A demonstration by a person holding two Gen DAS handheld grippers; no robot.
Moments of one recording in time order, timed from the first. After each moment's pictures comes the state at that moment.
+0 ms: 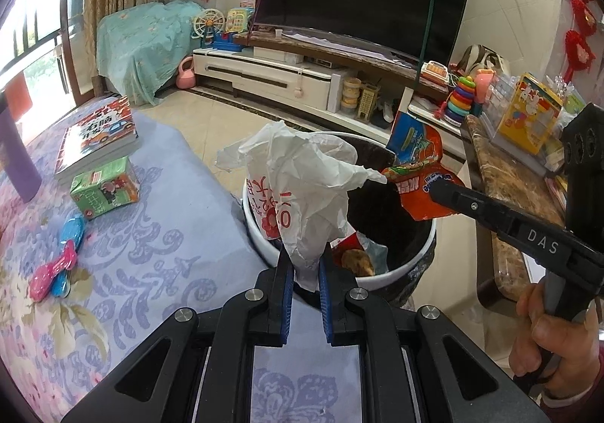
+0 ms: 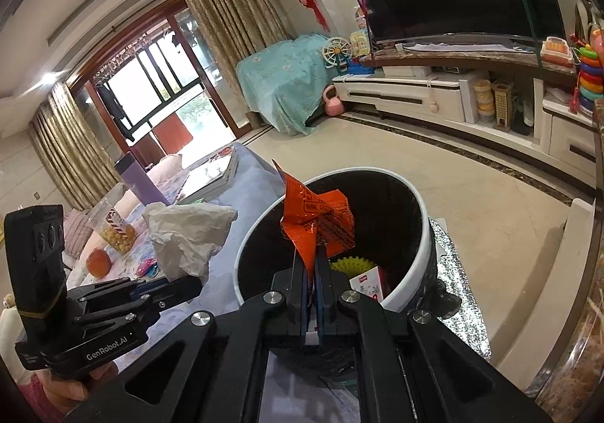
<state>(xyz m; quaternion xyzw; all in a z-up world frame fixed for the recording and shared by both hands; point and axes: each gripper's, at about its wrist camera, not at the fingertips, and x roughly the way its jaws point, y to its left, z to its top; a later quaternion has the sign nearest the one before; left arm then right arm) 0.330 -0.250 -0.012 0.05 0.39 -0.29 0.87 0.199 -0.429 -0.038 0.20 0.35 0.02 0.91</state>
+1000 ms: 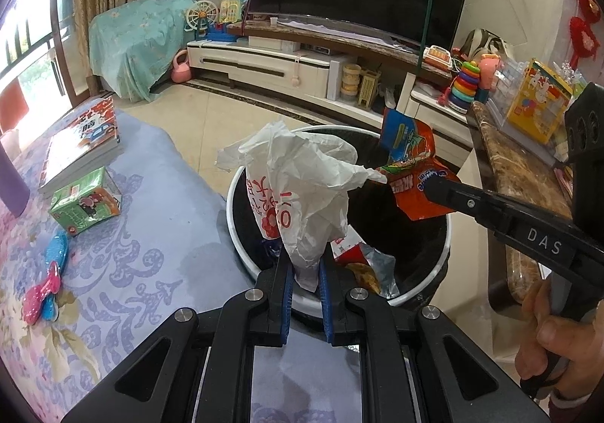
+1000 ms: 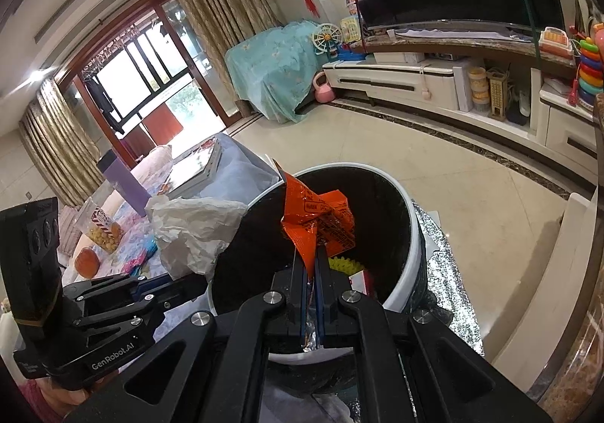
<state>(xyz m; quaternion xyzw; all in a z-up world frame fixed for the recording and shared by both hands) 0.360 -0.281 -0.026 0.08 0.41 -0.29 0.86 0.218 -0.439 -0.046 0.20 0.38 0.01 0.90</state>
